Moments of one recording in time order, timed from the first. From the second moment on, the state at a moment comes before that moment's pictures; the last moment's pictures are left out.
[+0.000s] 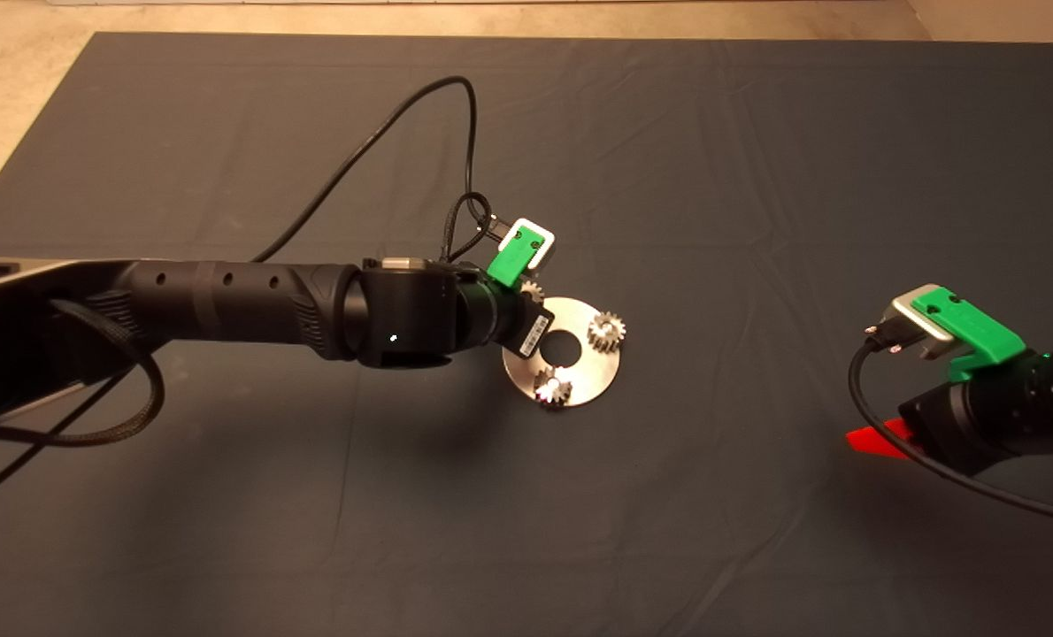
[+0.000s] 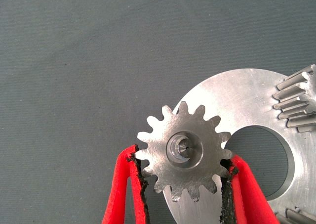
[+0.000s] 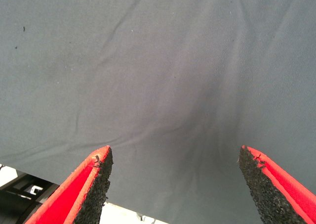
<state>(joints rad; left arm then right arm) -0.20 2.65 -0.98 1.11 1.26 -1.12 0.46 2.02 -0.38 -0.39 -1.53 1.30</state>
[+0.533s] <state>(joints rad) -0.19 2.65 -0.98 1.11 1.25 -1.12 0.46 2.02 -0.38 -0.39 -1.53 1.30</state>
